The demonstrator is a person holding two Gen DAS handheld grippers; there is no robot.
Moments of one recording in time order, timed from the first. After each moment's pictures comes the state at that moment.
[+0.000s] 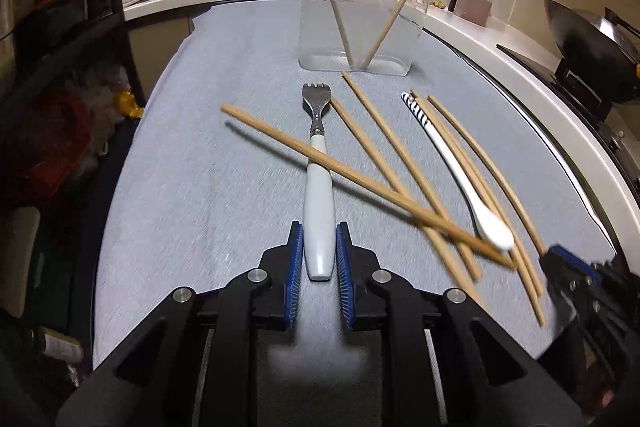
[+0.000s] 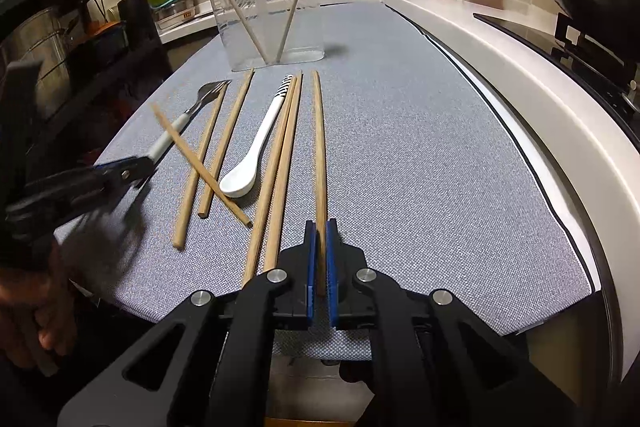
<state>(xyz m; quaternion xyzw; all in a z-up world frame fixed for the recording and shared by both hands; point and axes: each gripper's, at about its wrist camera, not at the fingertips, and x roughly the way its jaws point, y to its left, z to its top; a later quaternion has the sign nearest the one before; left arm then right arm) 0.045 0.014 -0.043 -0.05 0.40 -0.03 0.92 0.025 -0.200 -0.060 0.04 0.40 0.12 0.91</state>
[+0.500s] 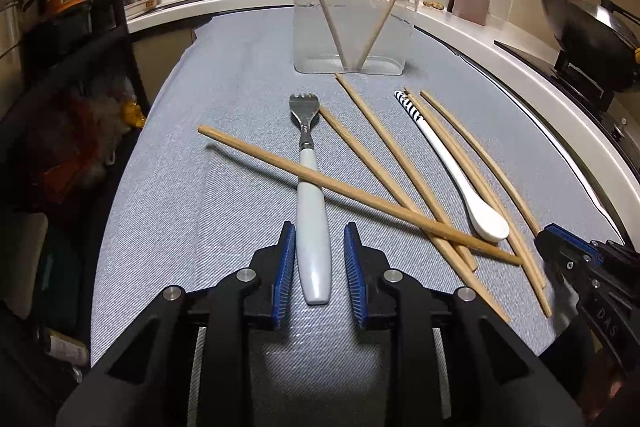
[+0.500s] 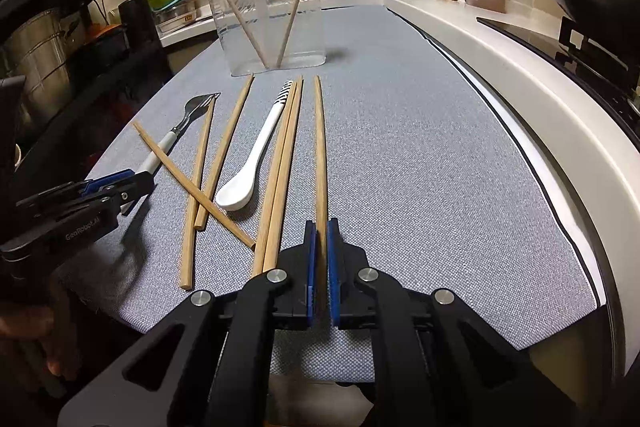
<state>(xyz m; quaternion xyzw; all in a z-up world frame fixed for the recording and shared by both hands) 0.046 -0.005 -0.044 -0.03 0.38 -0.01 0.92 0.033 -0.197 -0.062 0.03 0.39 0.12 0.91</state>
